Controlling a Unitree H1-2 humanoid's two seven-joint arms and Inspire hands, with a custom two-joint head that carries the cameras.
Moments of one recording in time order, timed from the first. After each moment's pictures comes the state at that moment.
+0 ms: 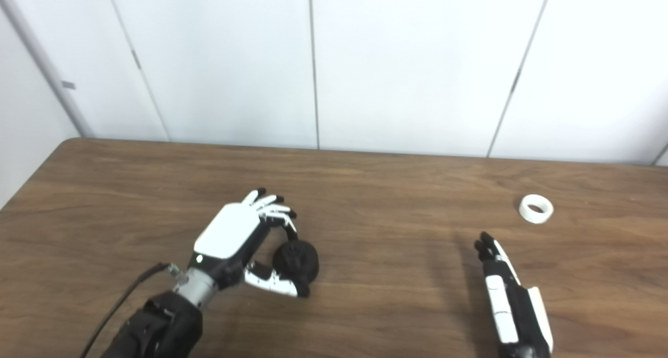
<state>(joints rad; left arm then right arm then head) -0.15 0.32 -0.38 -0.25 0.87 0.10 -0.13 0.16 -0.09 -0.02 -0.30 -0.07 0.11 -0.01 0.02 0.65</state>
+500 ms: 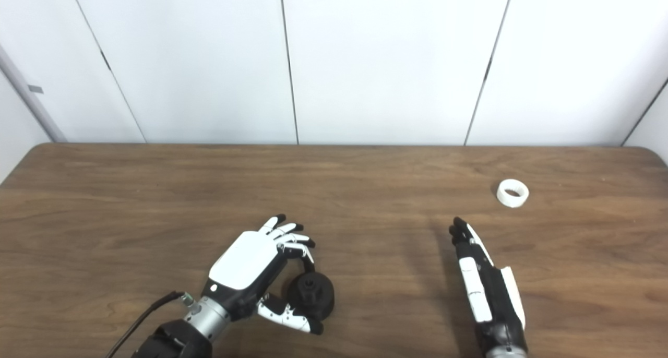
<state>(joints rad) -0.08 0.26 -0.43 -0.23 0.95 0.03 -0.14 0.15 -0.08 0.00 -0.31 -0.09 0.13 -0.03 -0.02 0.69</state>
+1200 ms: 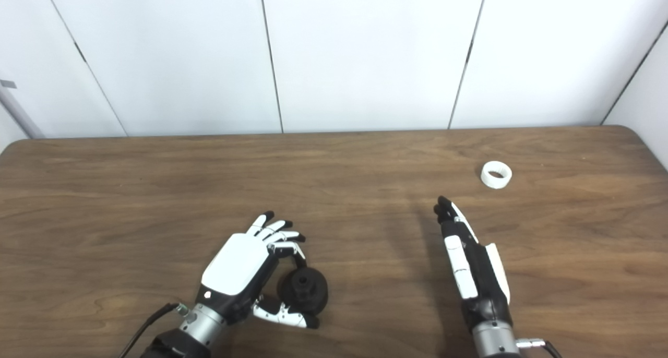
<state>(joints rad) -0.05 0.24 -0.44 -0.18 1.00 -0.02 -0.01 0.14 -0.08 0.00 -0.34 -0.09 0.17 -0.04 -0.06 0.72</state>
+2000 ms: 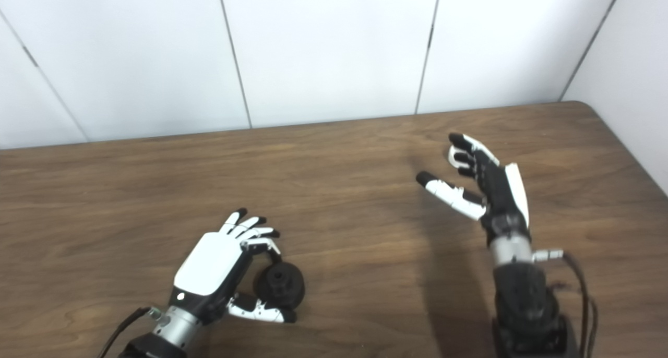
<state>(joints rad) -0.05 0.27 -0.43 -0.18 0.98 -0.04 -0.03 -0.10 -0.24 -0.12 -0.37 -0.27 0.42 -0.04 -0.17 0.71</state>
